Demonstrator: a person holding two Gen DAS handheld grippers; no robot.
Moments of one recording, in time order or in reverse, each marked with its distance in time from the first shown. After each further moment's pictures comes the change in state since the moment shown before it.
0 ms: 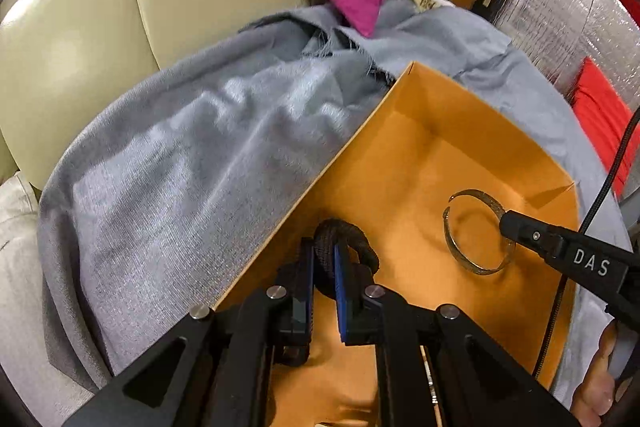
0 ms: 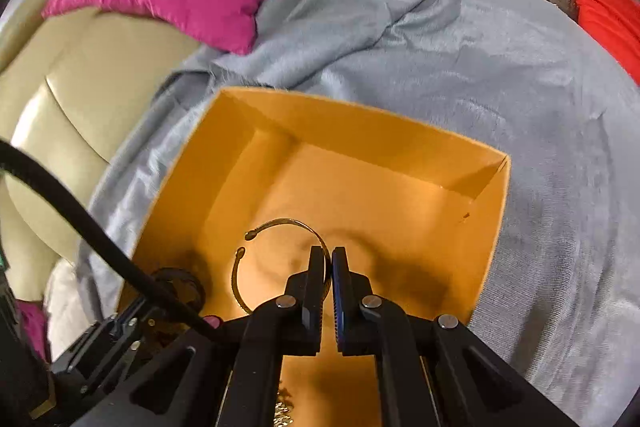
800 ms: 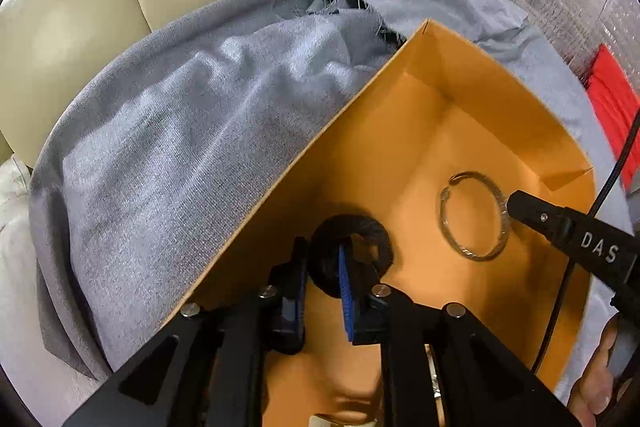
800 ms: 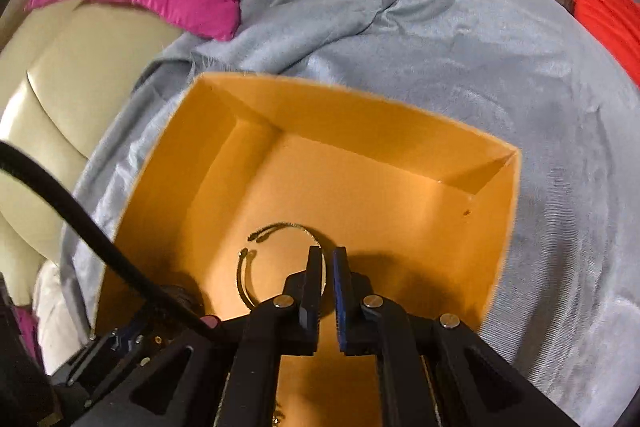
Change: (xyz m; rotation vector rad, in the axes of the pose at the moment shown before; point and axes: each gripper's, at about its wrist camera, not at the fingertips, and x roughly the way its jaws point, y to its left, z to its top) left arm 0.012 -0.003 0.000 -0.024 0.107 0.003; right arm 0.011 -0.005 0.001 0.021 0.023 -0.033
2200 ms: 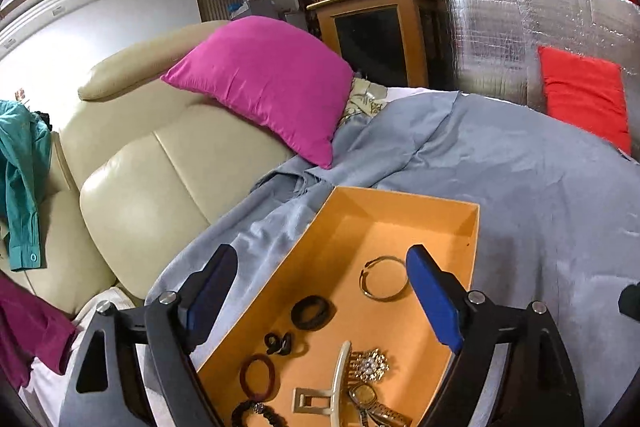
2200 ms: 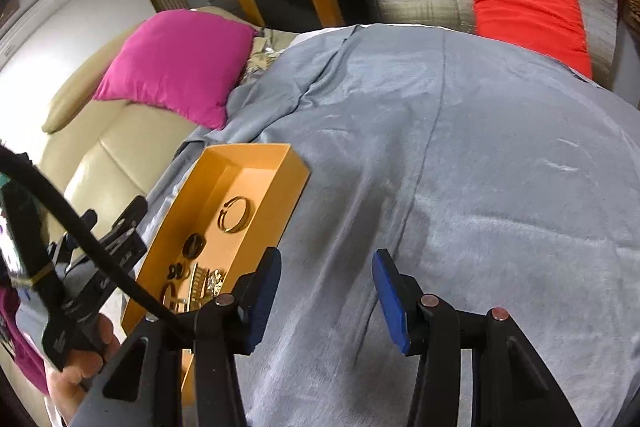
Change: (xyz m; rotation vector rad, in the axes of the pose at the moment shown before) left arm -0.149 -0.106 -0.068 0.293 -0.557 0.240; right arm -0.191 -0.143 -0.128 0.101 -0.279 0.105
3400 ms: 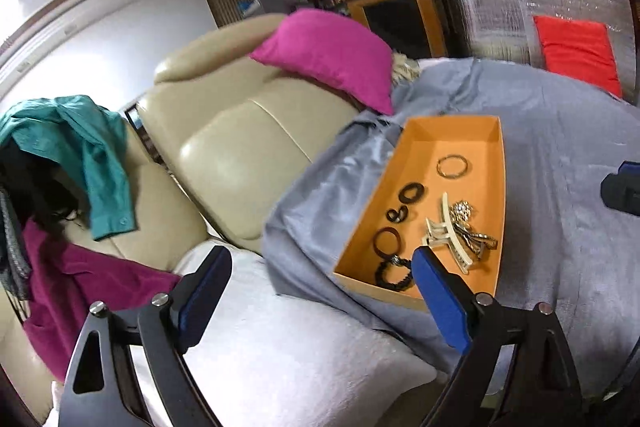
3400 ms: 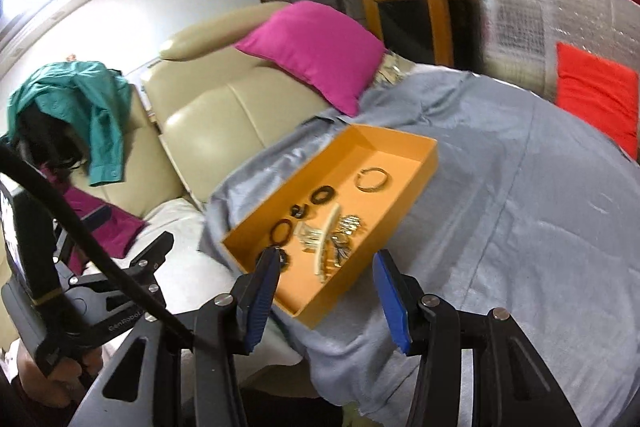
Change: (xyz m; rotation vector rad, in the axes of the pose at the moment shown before) left arm -0.160 0.125 -0.097 0.101 0.032 0.103; right arm -0.107 0.129 -0.113 -0.313 -0.104 0.186
